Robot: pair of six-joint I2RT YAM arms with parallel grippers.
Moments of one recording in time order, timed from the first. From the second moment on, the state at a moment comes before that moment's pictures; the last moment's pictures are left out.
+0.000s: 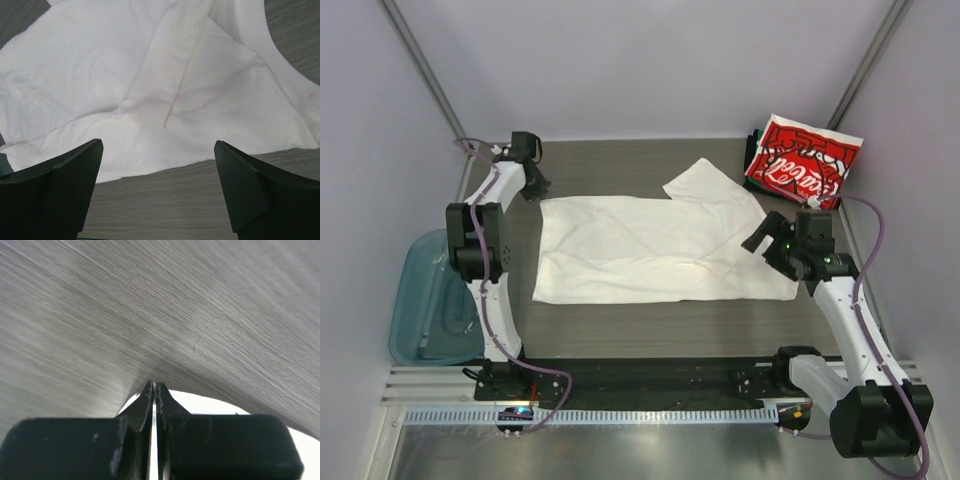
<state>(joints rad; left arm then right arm) -0.02 2.15 1.74 -0.63 -0.17 -0.61 -0.01 0.94 0.73 -0.61 -0.11 0.61</state>
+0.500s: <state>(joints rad) -0.01 2.09 1.73 -0.65 -0.12 -0.62 0.14 1.80 1.52 -0.51 -0.09 0.45</state>
